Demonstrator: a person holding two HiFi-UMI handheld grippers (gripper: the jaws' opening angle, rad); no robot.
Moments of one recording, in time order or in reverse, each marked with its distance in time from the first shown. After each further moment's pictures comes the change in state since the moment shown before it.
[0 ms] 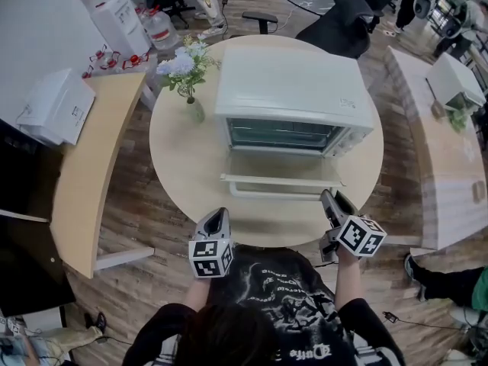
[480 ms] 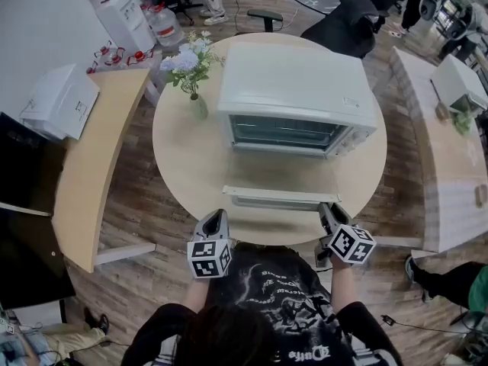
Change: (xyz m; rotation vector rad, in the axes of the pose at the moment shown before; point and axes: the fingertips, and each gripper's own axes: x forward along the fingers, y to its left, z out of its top) left arm -0.008 0.006 -0.014 -0.022 0.020 0.038; right arm -0.001 -0.025 -0.048 -0.023 0.047 -0.066
